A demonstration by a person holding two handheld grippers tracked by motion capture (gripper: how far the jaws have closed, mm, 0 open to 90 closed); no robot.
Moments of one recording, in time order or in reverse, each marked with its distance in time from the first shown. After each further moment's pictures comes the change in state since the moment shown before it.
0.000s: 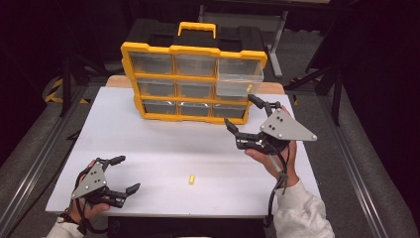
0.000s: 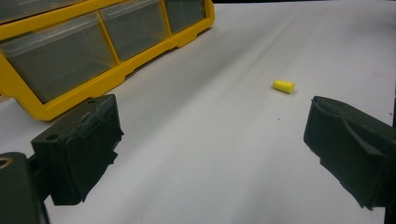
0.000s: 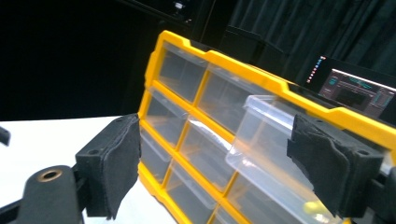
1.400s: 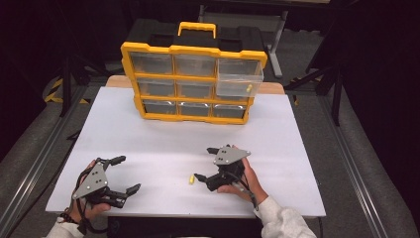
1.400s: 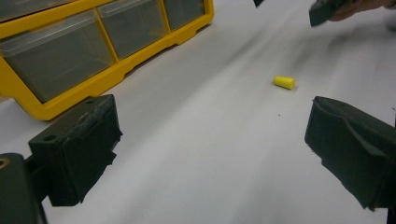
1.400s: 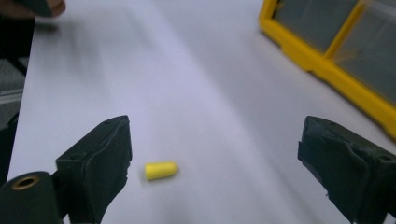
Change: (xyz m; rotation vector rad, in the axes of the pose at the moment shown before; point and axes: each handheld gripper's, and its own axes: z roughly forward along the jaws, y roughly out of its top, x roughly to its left) left arm 0.000 0.000 0.001 0.011 -0.004 0.013; right arm 0.084 -0.132 0.060 0.367 0.444 0.135
